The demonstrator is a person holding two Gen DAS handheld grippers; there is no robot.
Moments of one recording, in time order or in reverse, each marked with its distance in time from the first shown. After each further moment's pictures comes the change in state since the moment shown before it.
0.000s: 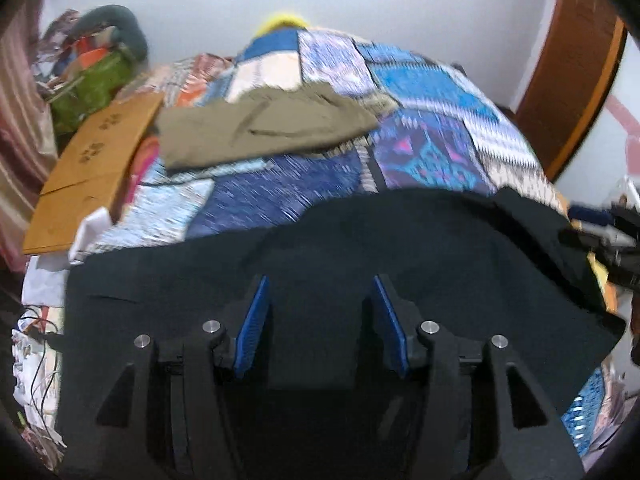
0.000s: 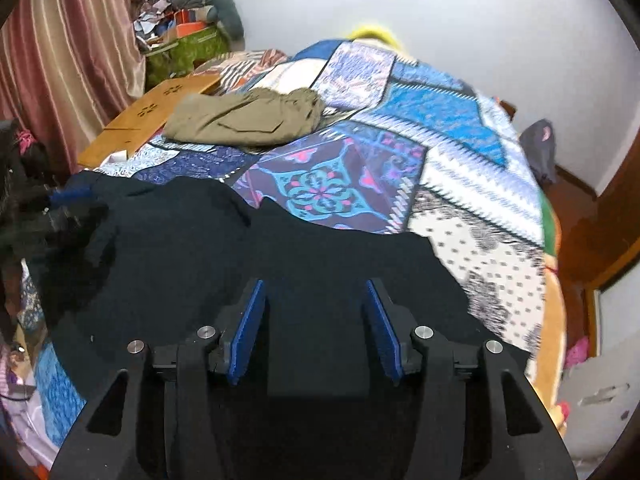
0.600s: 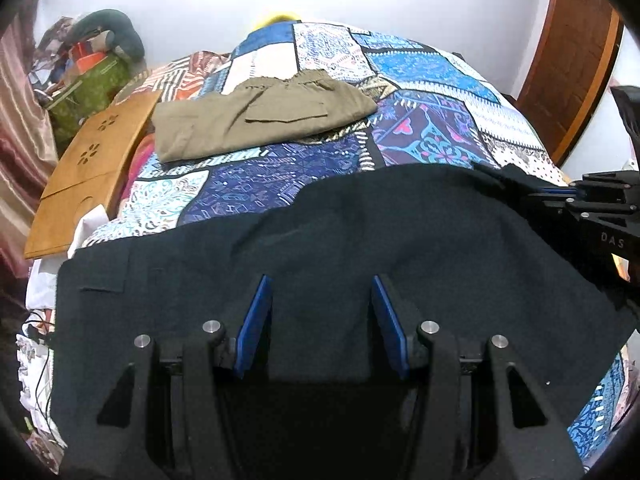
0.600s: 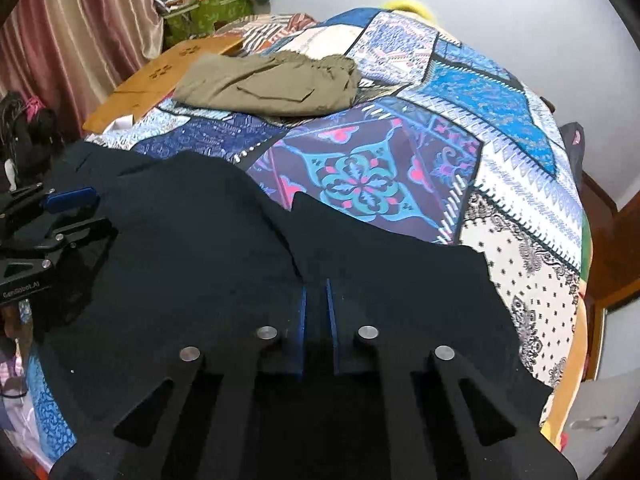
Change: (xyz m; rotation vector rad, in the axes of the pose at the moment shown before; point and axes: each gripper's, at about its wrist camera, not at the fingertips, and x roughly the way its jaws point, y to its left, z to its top) left arm 0.003 -0.003 -0.010 0.021 -0.002 0.025; right arm 0.039 0.017 0.017 -0.087 0.103 0.027
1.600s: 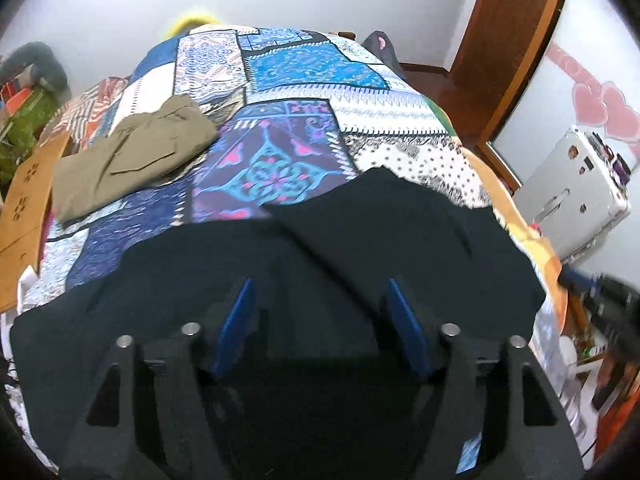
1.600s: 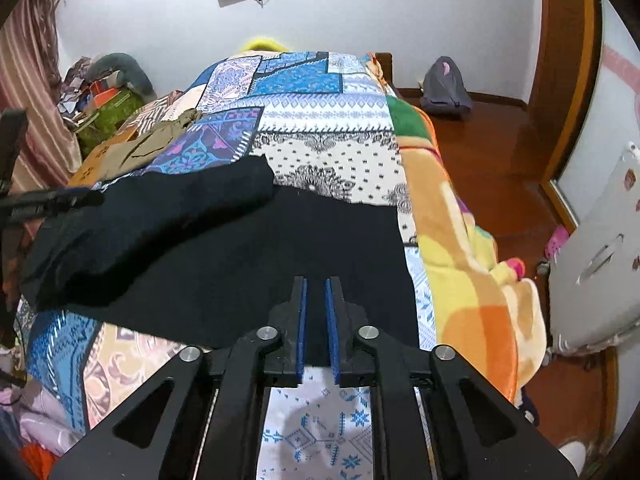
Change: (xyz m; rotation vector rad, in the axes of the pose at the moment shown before) left arm 0.004 -0.156 0.053 0.129 0.080 -0.202; right arm -0.119 -0.112 -0.182 0.440 -0.182 -0.142
